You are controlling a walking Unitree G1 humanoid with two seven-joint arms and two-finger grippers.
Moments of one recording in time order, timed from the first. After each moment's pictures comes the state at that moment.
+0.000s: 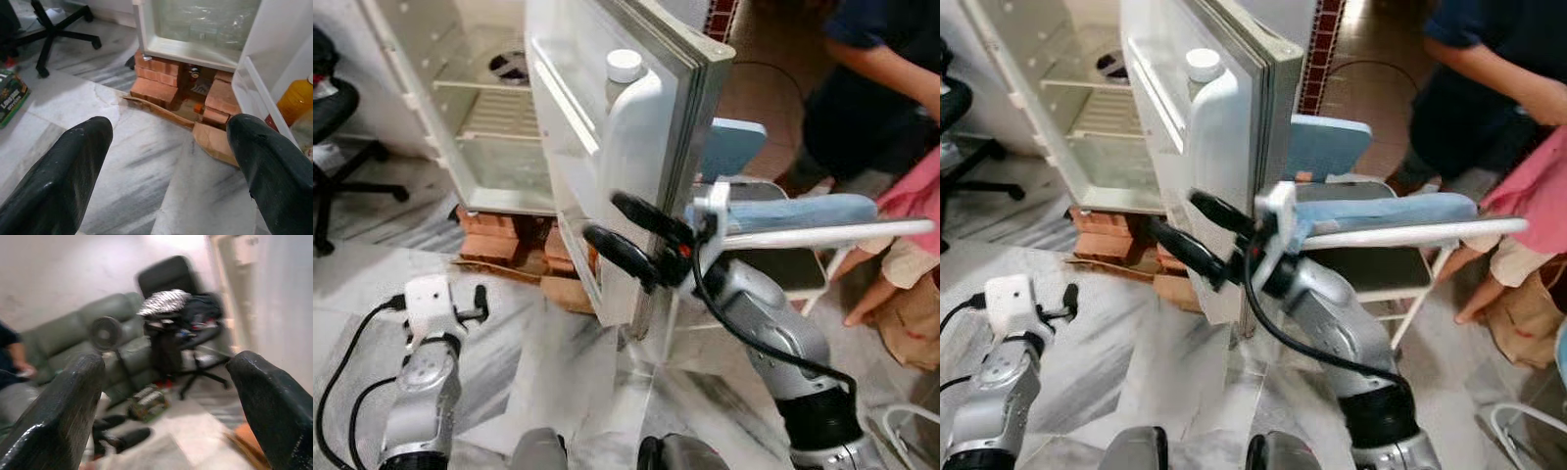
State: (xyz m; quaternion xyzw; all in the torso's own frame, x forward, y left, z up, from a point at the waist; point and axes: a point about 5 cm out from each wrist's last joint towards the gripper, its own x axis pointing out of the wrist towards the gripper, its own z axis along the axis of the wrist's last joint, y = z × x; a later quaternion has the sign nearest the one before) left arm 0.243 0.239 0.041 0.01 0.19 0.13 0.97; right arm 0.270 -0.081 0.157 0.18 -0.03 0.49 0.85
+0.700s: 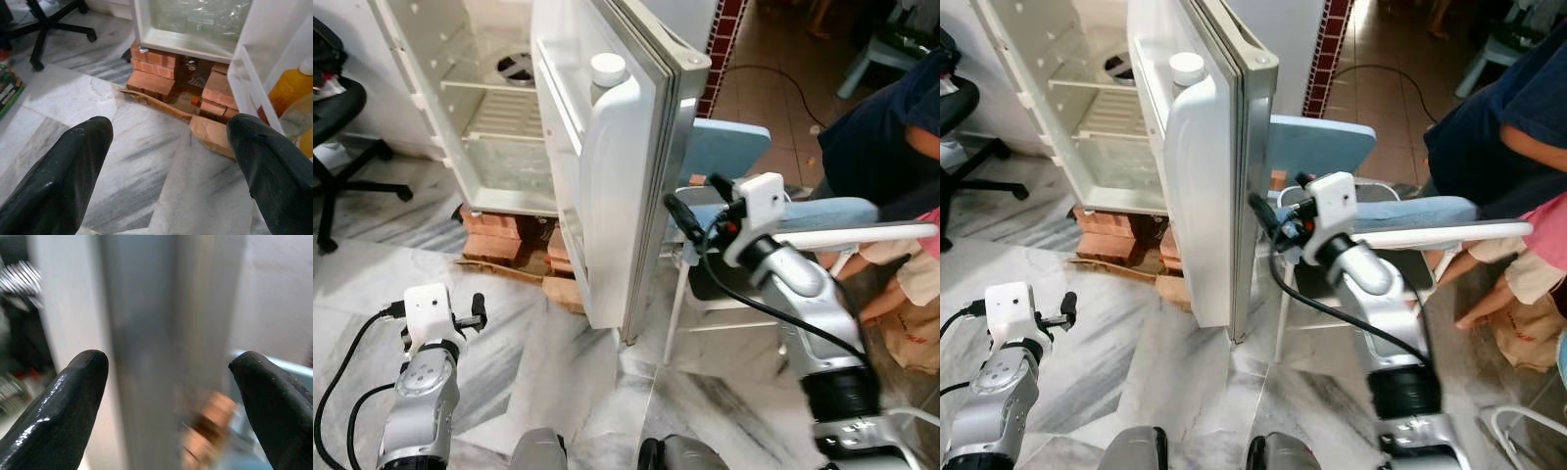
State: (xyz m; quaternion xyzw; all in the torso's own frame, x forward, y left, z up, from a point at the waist) left arm 0.239 0.239 0.036 0.00 0.21 0.13 0.97; right arm 0.319 -0.108 0.165 0.04 -0.07 0.29 0.95
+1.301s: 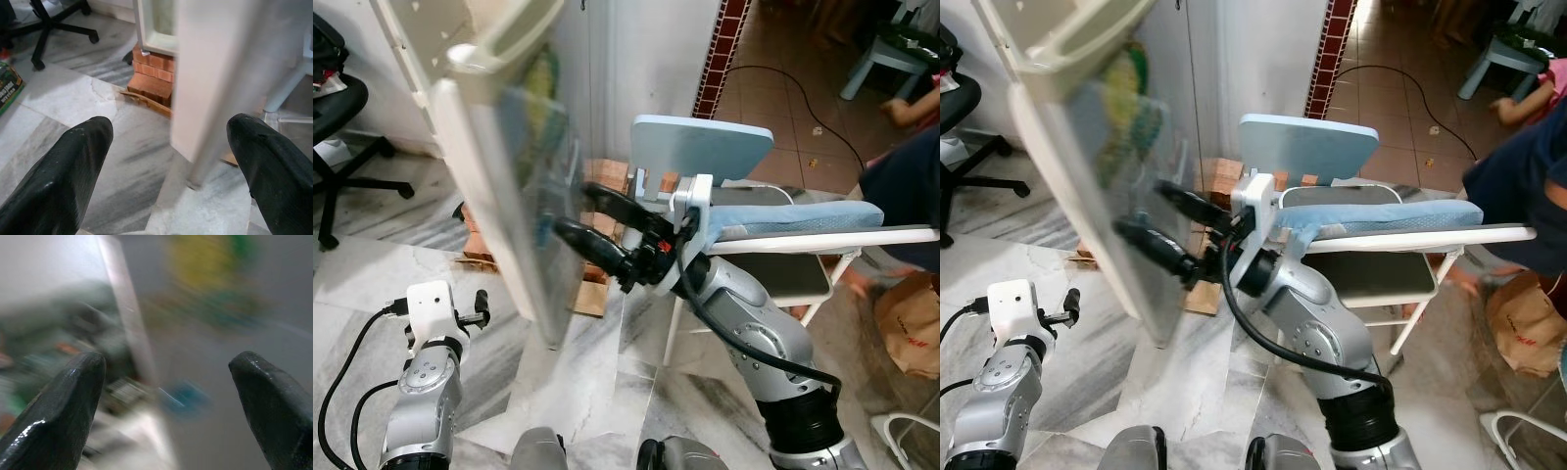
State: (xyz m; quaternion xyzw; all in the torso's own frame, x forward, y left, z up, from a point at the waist) left arm 0.241 0.236 0.037 0.00 0.20 0.13 0.97; right arm 0.280 -0.076 0.155 0.10 -0.03 0.42 0.90
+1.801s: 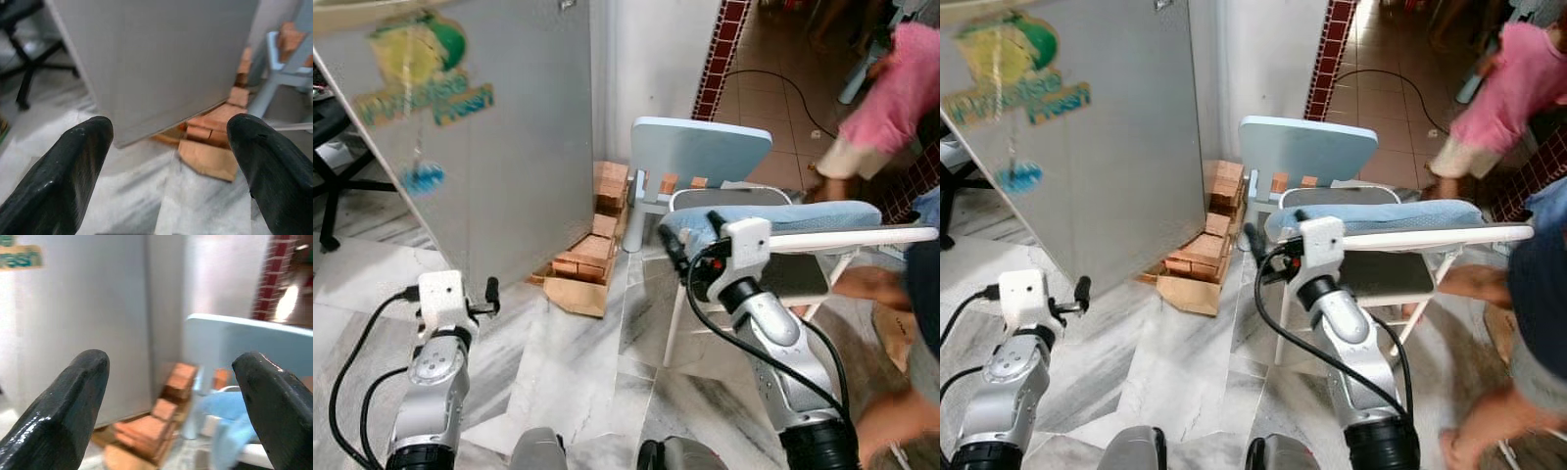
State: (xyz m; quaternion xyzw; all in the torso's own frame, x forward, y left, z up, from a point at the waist) left arm 0.257 0.217 0.049 0.04 0.14 0.06 0.99; right arm 0.277 -0.135 0.116 0.03 -0.02 0.12 0.99
